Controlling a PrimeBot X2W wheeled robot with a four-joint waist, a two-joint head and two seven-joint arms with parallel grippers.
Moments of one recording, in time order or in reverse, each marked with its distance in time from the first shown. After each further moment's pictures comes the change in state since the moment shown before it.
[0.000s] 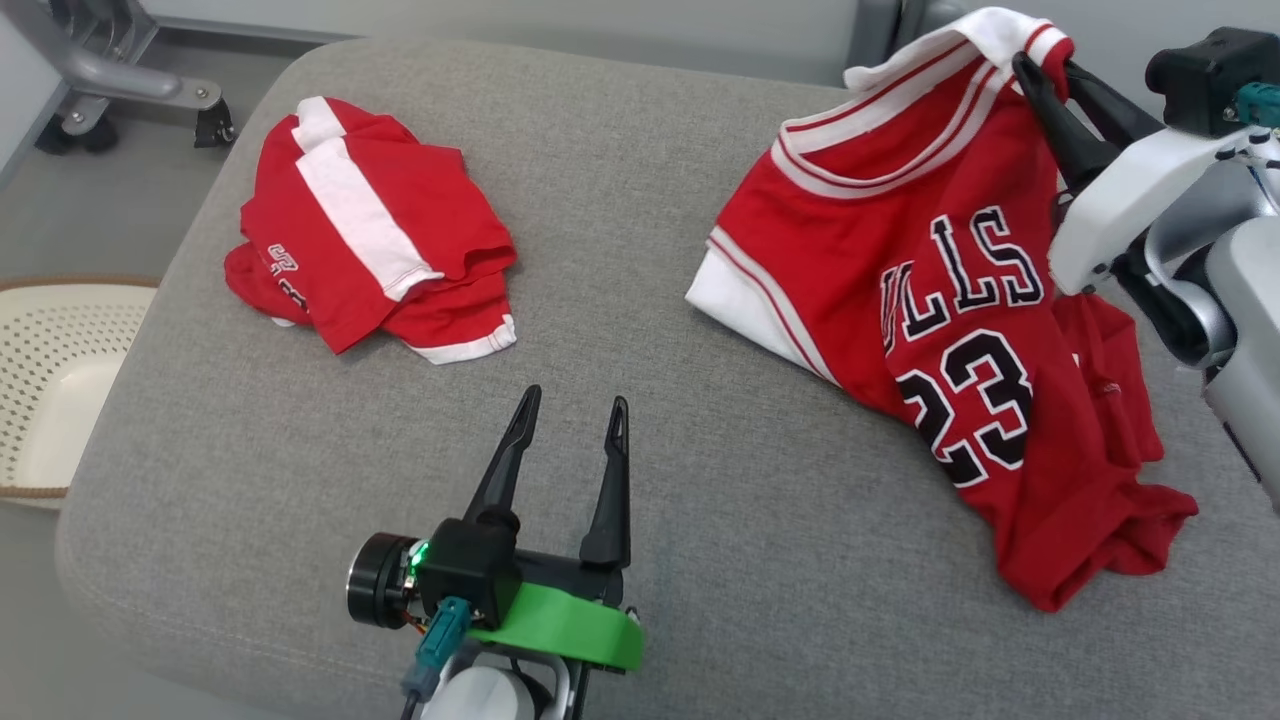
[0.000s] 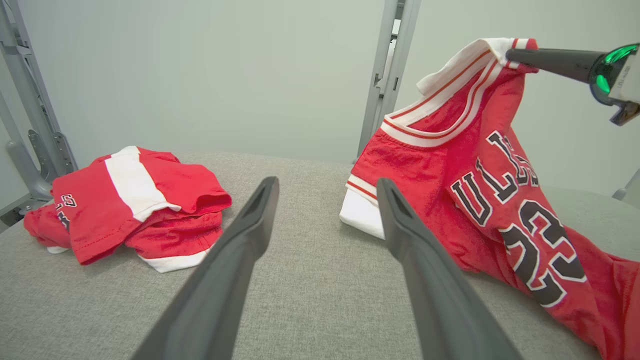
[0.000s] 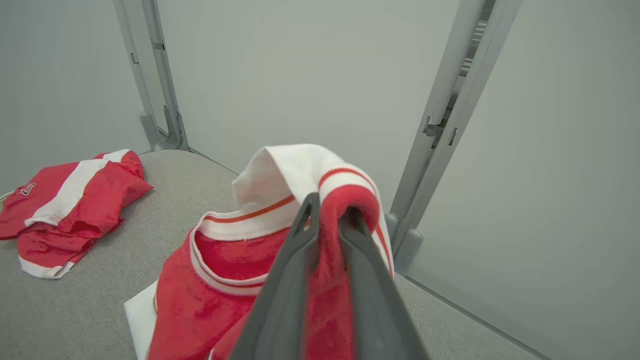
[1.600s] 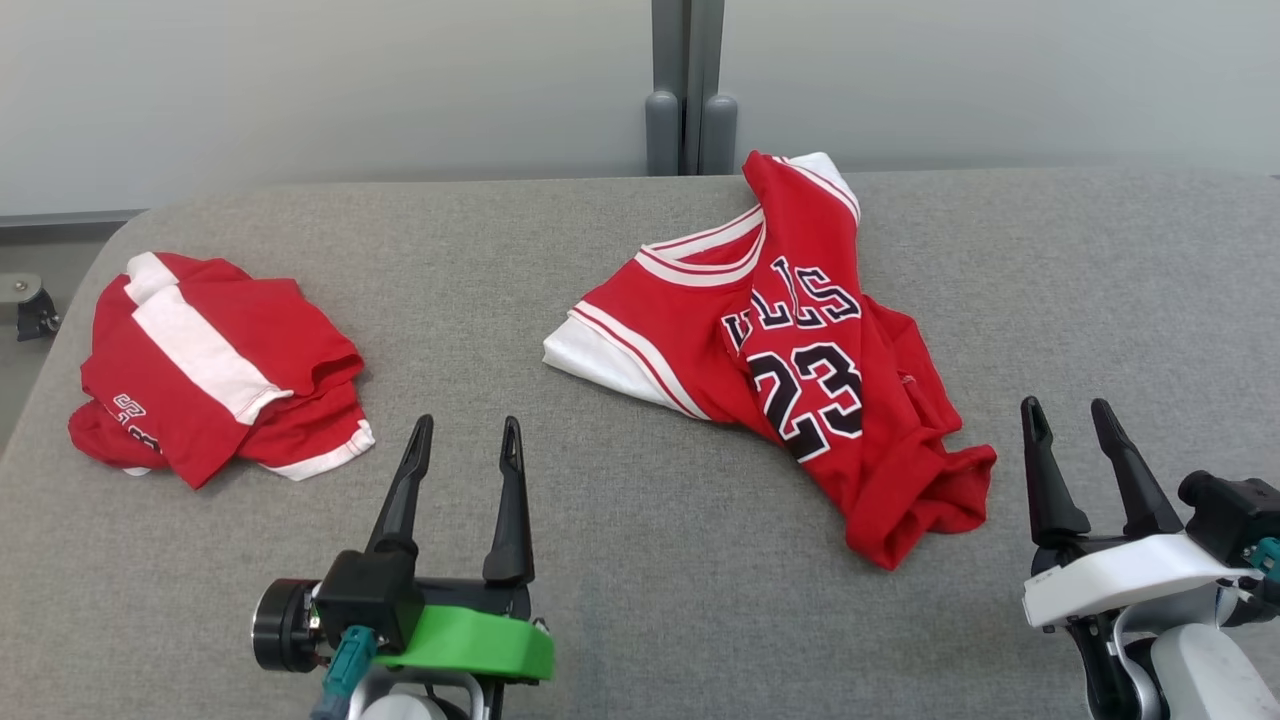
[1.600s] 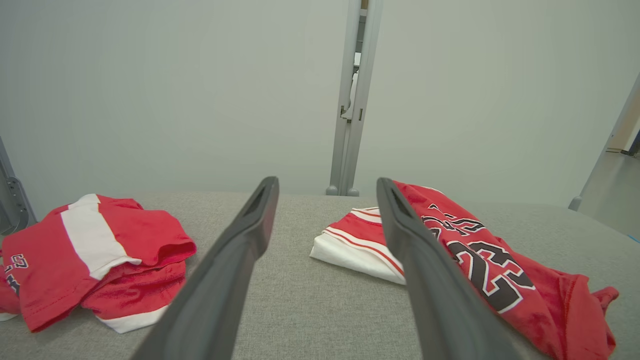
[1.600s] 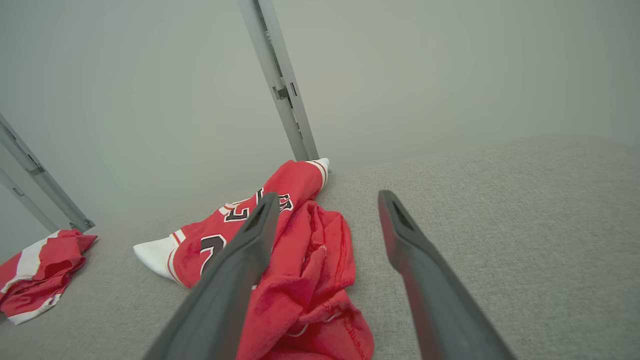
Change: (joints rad) left arm 0.096 0.000 0.192 -0.018 0.058 -0.055 0.000; right arm 0.761 0.348 -0.512 -0.240 -0.130 0.000 -0.236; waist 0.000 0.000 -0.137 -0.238
